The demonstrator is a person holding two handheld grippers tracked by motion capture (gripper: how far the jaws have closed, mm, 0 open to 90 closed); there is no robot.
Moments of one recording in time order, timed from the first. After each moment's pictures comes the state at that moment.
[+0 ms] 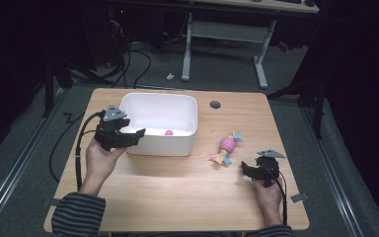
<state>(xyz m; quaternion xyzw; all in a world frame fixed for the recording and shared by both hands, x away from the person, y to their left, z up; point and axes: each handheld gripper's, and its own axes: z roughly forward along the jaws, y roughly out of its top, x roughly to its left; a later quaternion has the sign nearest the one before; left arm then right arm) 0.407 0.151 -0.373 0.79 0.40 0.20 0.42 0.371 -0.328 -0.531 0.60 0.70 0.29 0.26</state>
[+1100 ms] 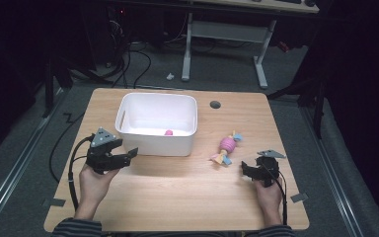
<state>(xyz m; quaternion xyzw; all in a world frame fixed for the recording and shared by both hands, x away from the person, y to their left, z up) 0.369 0.173 -0.417 0.77 0.43 0.18 0.44 0.371 -0.328 -0.531 0.60 0.70 0.29 0.26</state>
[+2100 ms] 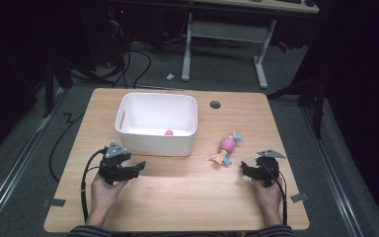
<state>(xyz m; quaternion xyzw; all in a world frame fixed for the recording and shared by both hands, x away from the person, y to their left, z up) 0.369 0.155 -0.471 0.79 0.43 0.14 0.41 0.371 -0.328 -0.531 0.60 0.70 0.29 0.26</state>
